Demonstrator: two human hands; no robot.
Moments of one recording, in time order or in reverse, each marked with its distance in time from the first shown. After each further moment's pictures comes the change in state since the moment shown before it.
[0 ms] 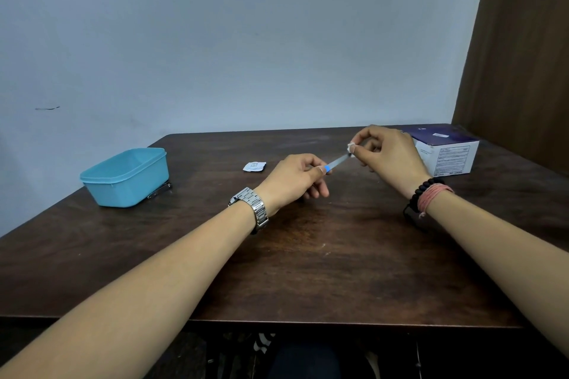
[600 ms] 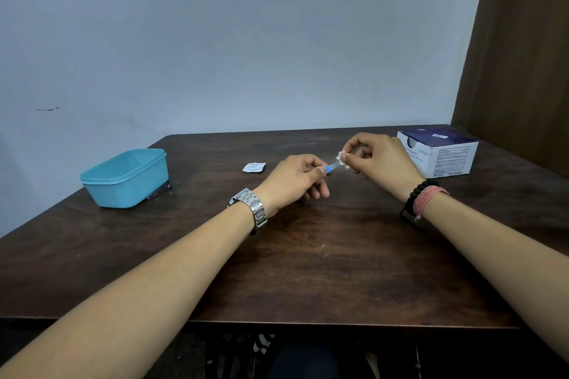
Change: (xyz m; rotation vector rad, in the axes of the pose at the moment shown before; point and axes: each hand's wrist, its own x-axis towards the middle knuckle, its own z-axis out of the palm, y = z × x) left_hand -0.001 0.000 -0.001 0.011 -0.017 0.028; right_hand -0.001 -0.001 0.006 -0.020 -0.104 -0.004
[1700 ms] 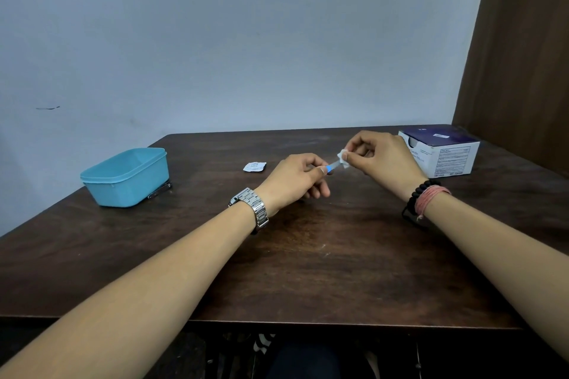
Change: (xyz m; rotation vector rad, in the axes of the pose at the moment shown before) left_hand 0.000 0.000 0.001 0.012 0.015 0.002; right_hand 0.000 -0.002 -0.002 -0.006 0.027 -0.007
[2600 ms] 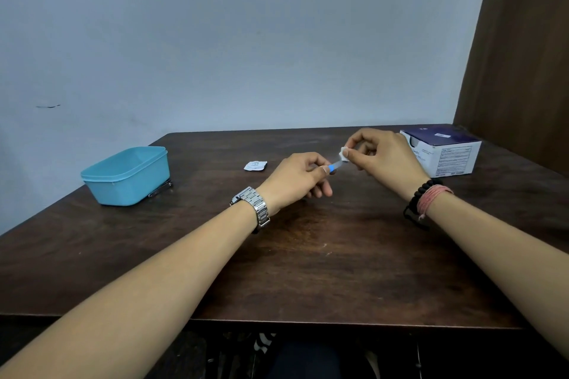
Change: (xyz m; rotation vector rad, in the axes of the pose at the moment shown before) left_hand -0.001 0.002 0.000 0.021 -0.001 0.008; right_hand -0.002 -0.005 -0.001 0.026 0.009 -0.038
